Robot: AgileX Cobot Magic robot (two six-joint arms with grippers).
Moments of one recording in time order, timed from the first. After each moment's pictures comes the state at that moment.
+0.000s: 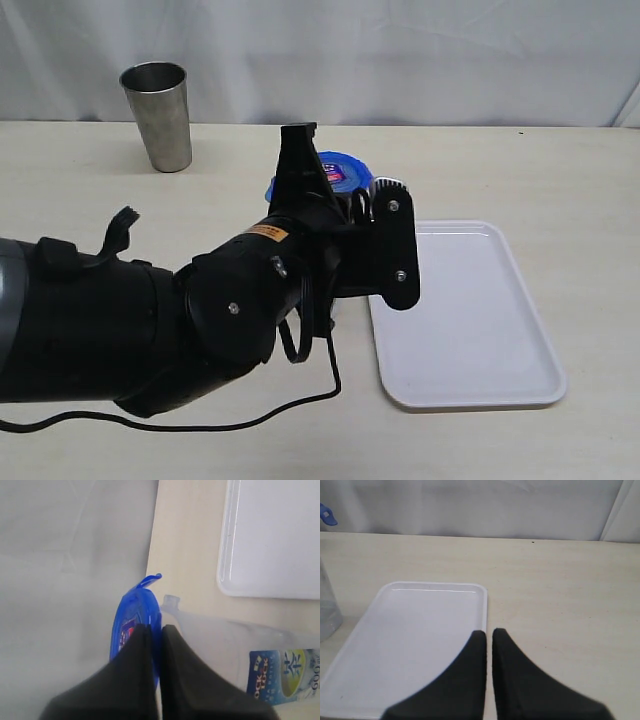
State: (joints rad) left arm -1.09 1.73 -0.91 -1.22 -0.62 2.11; right arm 0.05 0.00 0.00 -0.03 0.35 -0.01
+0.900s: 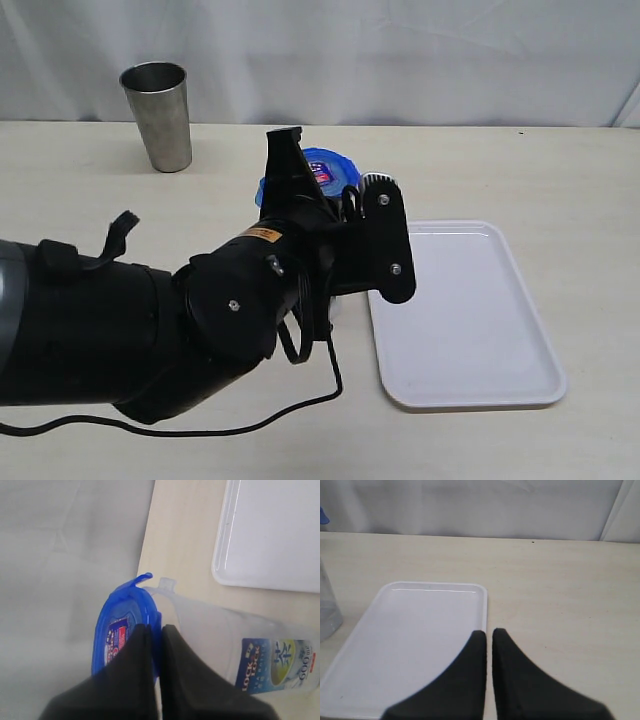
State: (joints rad) left arm -1.09 1.73 -0.91 -1.30 -0.64 2.11; right arm 0.05 0.00 0.00 -0.03 0.35 -0.01
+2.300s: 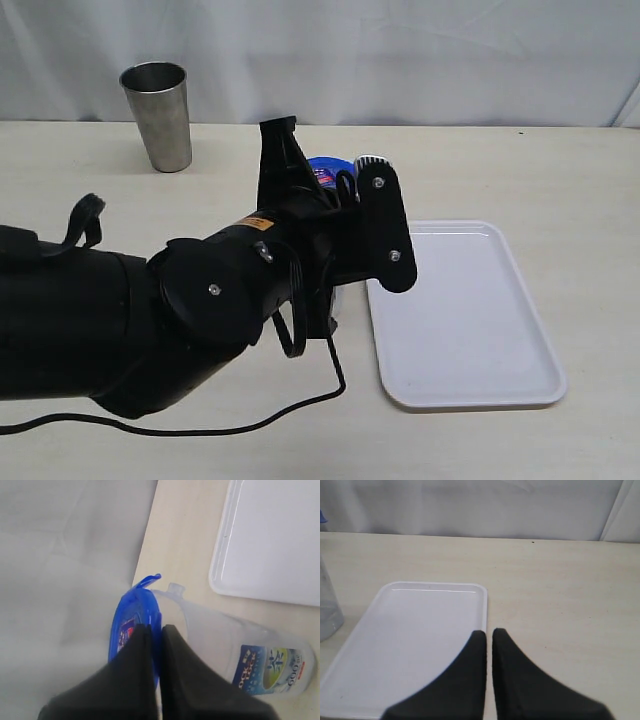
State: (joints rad) left arm -1.09 1.68 -0.91 -1.34 -0.60 2.11; right arm 0.05 0.00 0.00 -0.03 0.35 -0.01
